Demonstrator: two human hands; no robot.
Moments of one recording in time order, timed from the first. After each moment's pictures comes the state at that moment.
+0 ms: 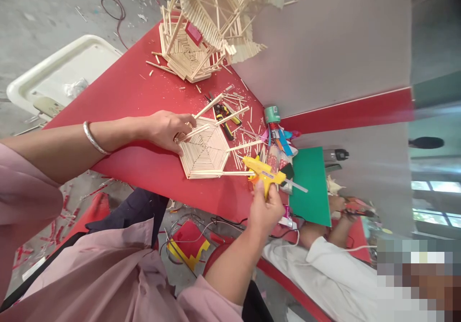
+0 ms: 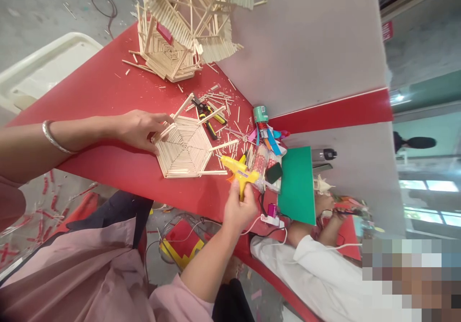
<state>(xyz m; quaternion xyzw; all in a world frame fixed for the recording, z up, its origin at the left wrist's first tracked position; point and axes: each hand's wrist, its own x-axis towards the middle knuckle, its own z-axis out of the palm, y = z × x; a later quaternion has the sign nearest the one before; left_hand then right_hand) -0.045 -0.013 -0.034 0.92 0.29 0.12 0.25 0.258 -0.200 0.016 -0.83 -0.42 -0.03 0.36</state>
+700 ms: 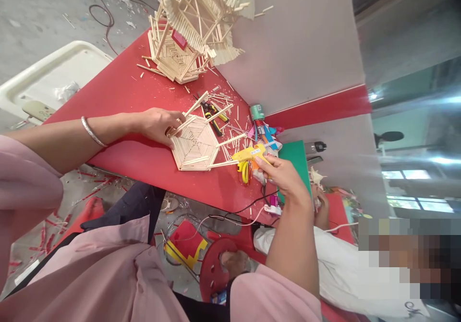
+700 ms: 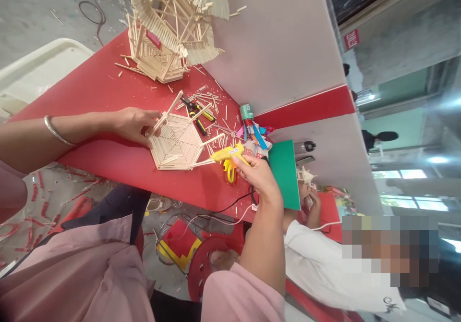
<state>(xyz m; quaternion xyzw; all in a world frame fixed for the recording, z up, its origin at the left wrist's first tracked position) -0.046 -0.008 -0.036 0.92 0.26 0.15 0.26 0.300 -0.147 0.114 -0.80 -0.52 0.27 0.16</state>
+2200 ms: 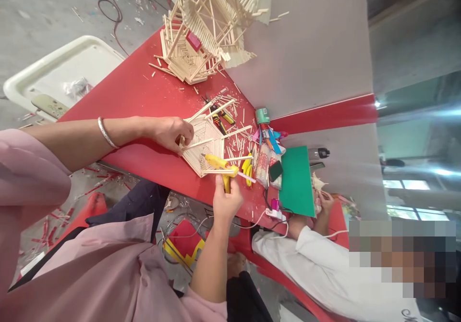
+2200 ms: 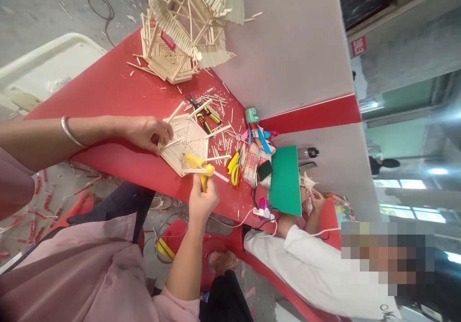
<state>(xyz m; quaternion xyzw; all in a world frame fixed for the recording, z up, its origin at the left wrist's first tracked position) -0.040 -0.018 -0.039 0.91 0.13 0.20 0.33 0.179 -0.217 -0.009 -0.81 -0.49 -0.01 0.31</state>
